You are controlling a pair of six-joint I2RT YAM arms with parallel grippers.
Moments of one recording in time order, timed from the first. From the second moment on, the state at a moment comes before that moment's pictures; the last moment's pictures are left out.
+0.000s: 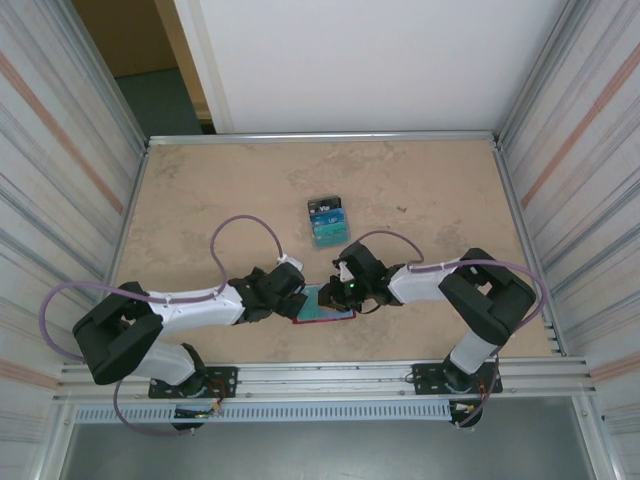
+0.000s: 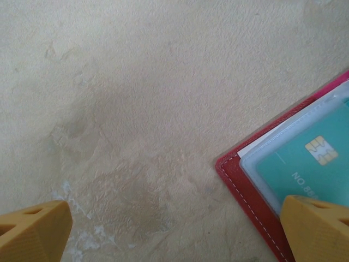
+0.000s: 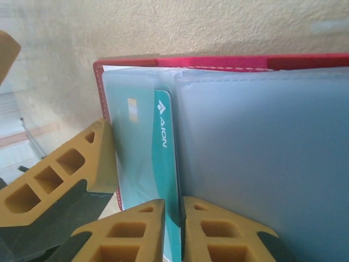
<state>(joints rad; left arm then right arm) -0.94 1.39 0.58 -0.27 -0.42 -0.27 0.82 1.66 0.63 0.15 -0.51 1.03</state>
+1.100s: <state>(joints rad) -0.96 1.40 0.60 -0.29 -0.46 -0.29 0.78 1.67 0.64 0.12 -0.54 0.98</state>
